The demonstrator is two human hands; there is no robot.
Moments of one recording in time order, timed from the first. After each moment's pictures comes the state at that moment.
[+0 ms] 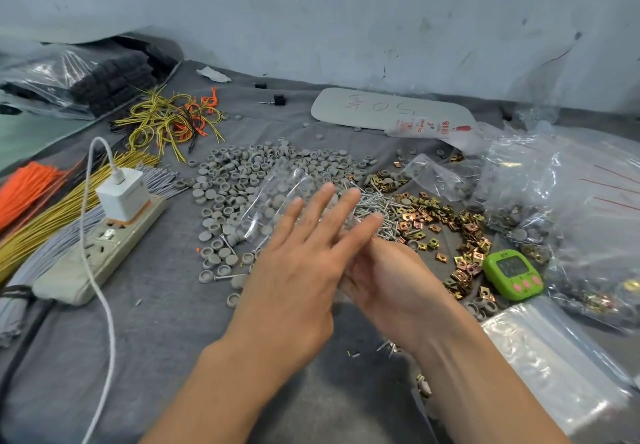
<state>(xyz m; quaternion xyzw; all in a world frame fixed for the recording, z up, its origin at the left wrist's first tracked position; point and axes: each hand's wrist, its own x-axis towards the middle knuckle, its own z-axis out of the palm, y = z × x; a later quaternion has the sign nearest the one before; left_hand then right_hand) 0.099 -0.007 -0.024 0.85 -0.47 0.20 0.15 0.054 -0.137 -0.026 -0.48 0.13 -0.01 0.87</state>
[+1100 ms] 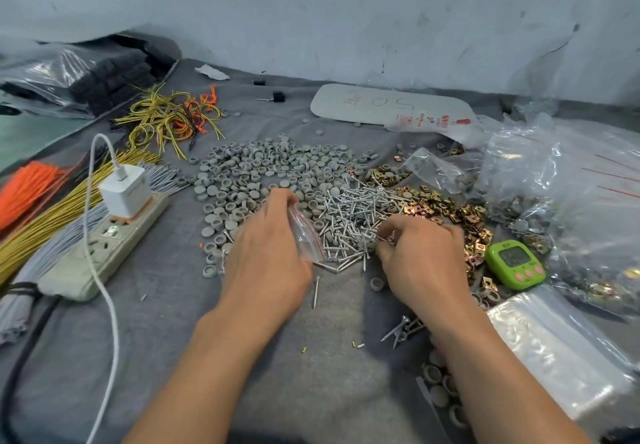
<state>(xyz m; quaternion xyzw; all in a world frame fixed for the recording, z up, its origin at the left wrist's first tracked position) 0.129 -0.001 -0.045 0.91 -0.23 0.13 0.33 0.053 -0.175 -0.038 -0.93 0.28 -0.17 0.18</state>
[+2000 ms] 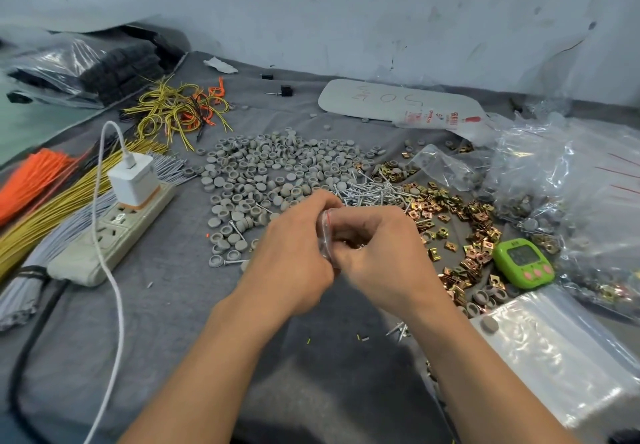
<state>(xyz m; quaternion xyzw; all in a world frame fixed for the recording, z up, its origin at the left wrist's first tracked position) 0.121 -0.008 -0.028 0.88 -0.29 0.01 0.37 0.060 -0.135 -0.029 -0.86 0.00 -0.20 0.47</state>
